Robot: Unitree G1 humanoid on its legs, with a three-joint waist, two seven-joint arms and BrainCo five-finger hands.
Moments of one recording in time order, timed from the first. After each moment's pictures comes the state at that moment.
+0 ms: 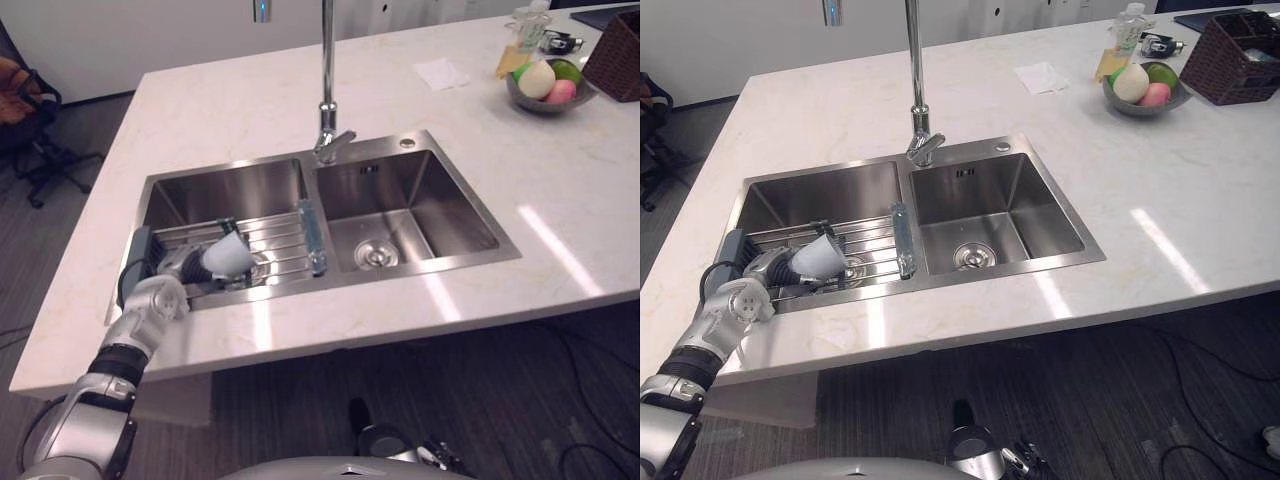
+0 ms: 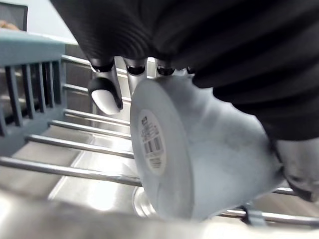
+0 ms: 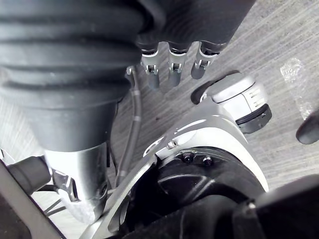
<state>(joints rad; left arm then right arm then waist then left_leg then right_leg) -0.40 0.48 -0.18 0.63 0.58 -0.08 -0.11 0.30 -0.17 -0.36 0.98 0.23 -0.24 0.52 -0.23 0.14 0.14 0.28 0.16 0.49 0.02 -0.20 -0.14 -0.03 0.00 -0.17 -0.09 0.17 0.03</state>
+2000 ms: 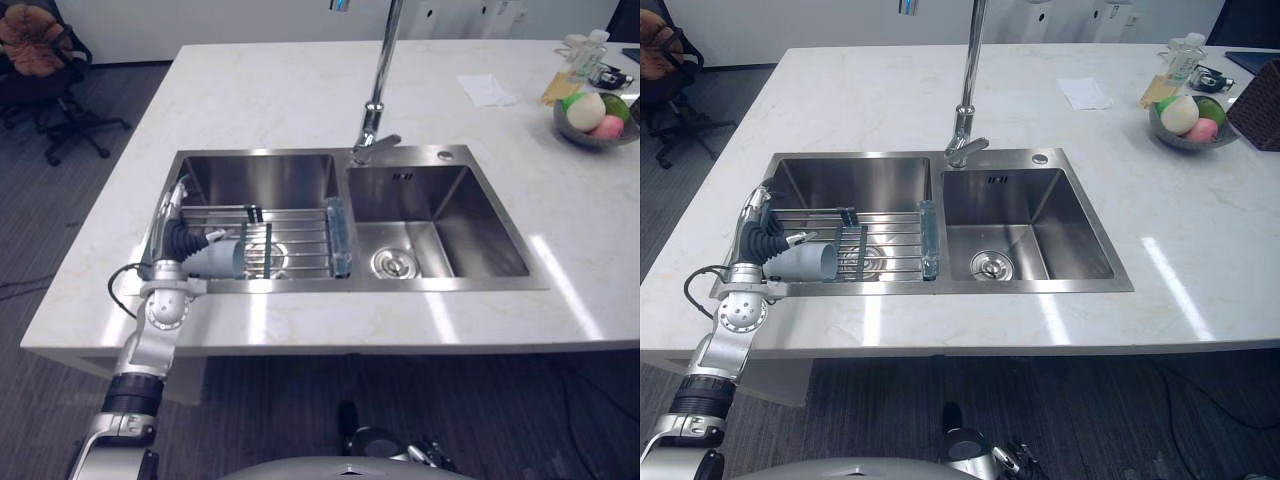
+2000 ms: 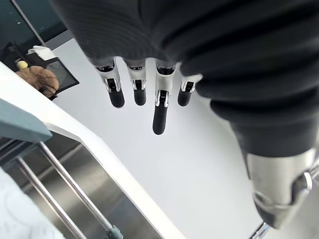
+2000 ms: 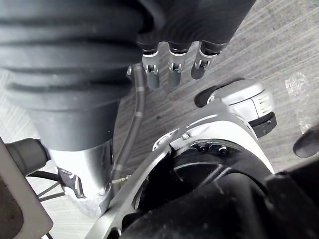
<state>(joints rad) -0.24 0.31 0.04 0.24 0.48 -0.27 0.30 0.29 -0.12 -0.36 1.00 0.23 -0.26 0.49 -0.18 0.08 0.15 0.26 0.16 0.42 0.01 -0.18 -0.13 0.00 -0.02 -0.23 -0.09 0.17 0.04</state>
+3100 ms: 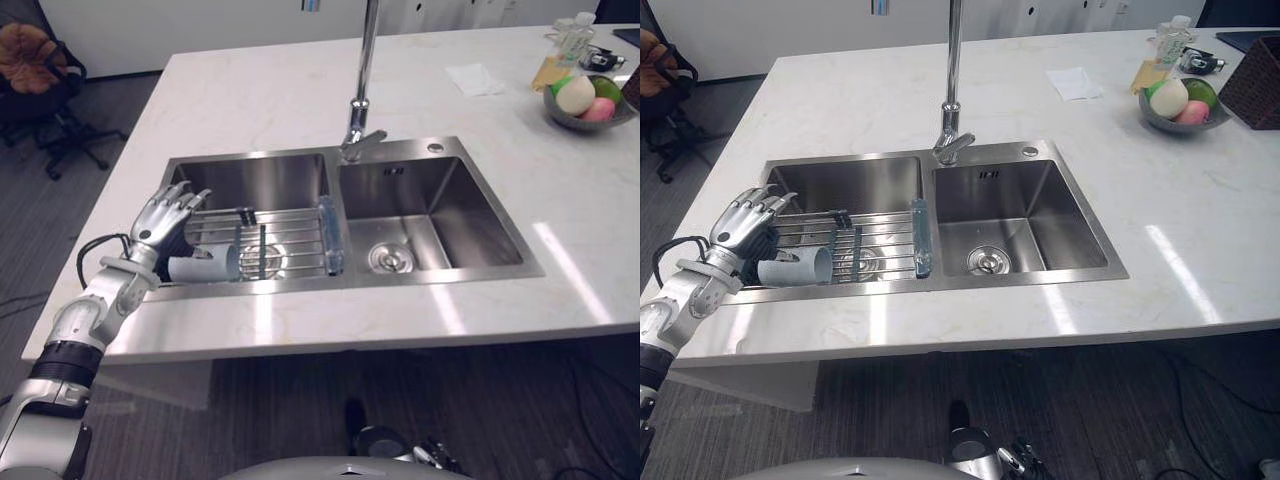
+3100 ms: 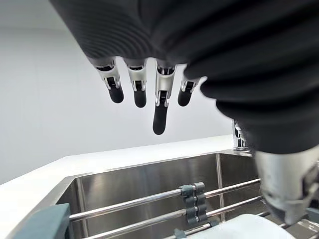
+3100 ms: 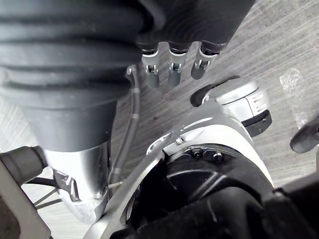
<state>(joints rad) -0.36 0.69 -0.12 0.41 0.95 -0.35 0.26 0.29 -0.15 -0.36 1.00 0.23 -0.24 0.50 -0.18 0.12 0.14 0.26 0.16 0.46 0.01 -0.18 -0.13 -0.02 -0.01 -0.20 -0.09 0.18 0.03</state>
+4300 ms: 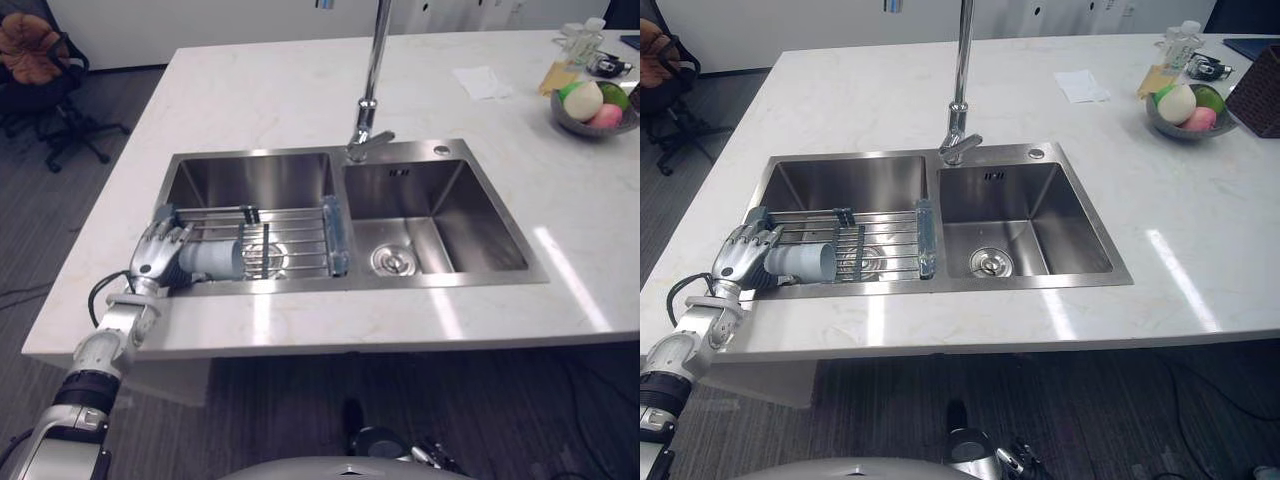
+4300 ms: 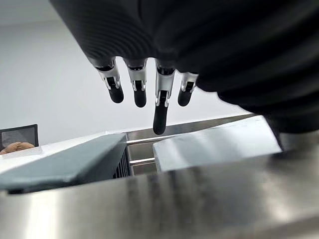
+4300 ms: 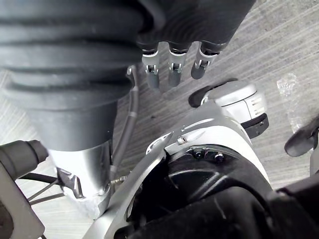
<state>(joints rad) -0.25 0.56 -0.08 0.50 1.11 -0.18 0.34 0.29 -0.16 -0.34 1.00 0.23 -0.23 0.50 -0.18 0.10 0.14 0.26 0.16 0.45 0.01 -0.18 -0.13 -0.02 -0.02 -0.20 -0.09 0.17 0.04</state>
